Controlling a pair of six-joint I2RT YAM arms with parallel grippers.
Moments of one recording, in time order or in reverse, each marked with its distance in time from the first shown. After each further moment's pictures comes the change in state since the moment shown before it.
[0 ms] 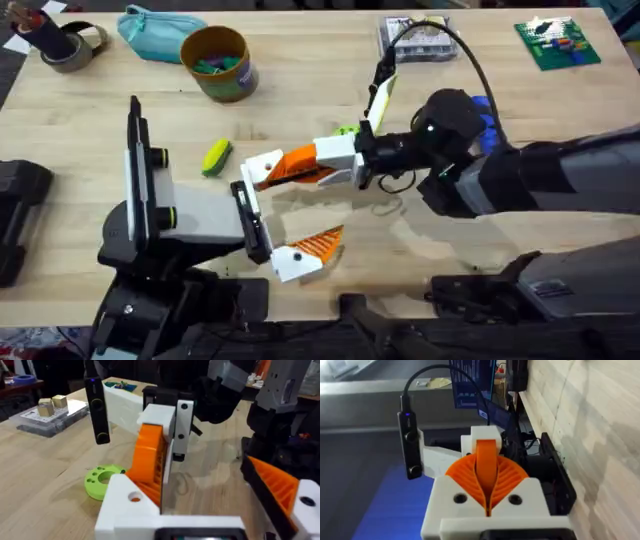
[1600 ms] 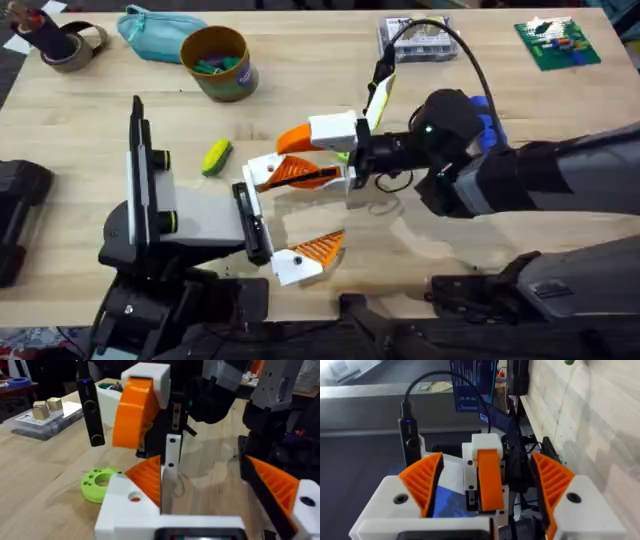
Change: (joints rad) left arm -0.002 0.000 0.000 -0.001 0.016 0.020; right arm 0.013 0.004 0.008 0.020 0.036 0.015
